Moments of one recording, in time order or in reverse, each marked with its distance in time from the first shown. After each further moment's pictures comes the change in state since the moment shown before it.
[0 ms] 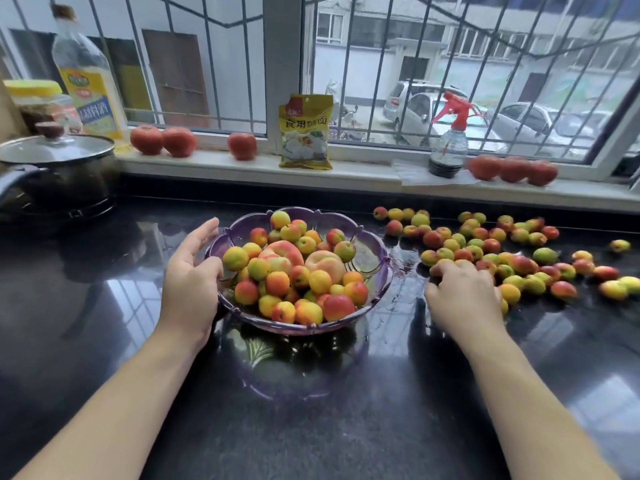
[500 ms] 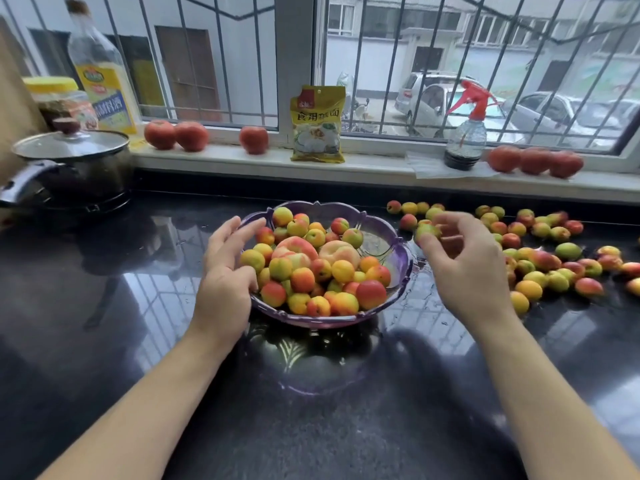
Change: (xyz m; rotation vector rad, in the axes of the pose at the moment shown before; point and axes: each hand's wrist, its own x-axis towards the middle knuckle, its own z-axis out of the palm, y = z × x) left_hand -0.024 0.002 0.008 0.226 -0.159 0.133; right_hand -0.011 -0.029 -0.028 0.768 0.247 -0.233
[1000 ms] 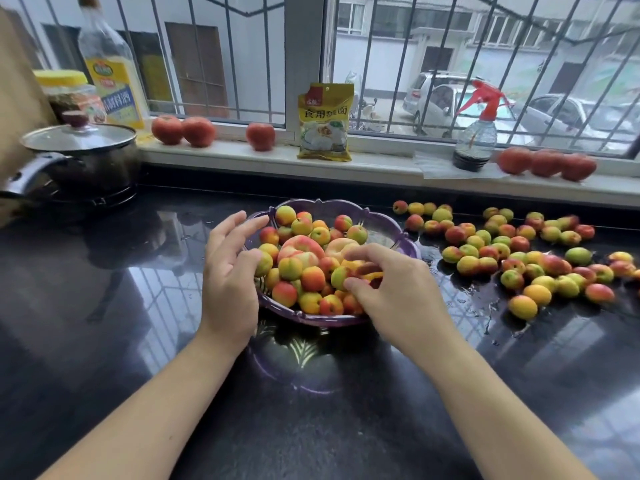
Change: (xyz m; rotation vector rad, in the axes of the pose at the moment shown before) left_hand -0.001 0.006 0.013 -0.052 0.150 0.084; right_hand -0.037 -0.050 0.040 -0.089 -0.298 -0.148
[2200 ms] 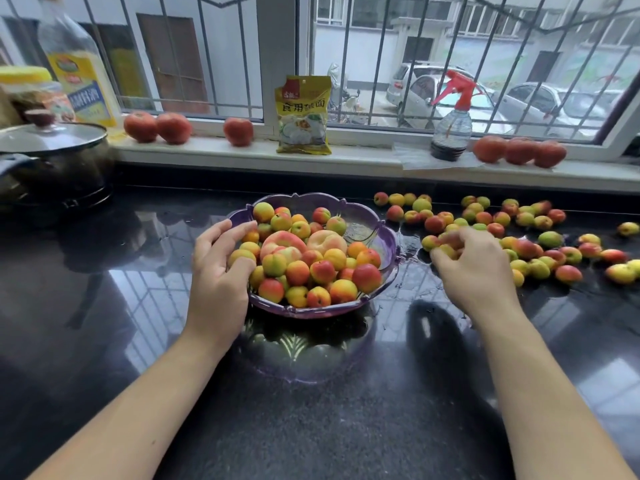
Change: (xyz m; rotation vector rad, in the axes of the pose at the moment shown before) left_hand -0.005 -0.002 0.001 0.112 -0.112 -0.048; right_hand 0.017 0.100 -0.054 -0.244 0.215 0.391
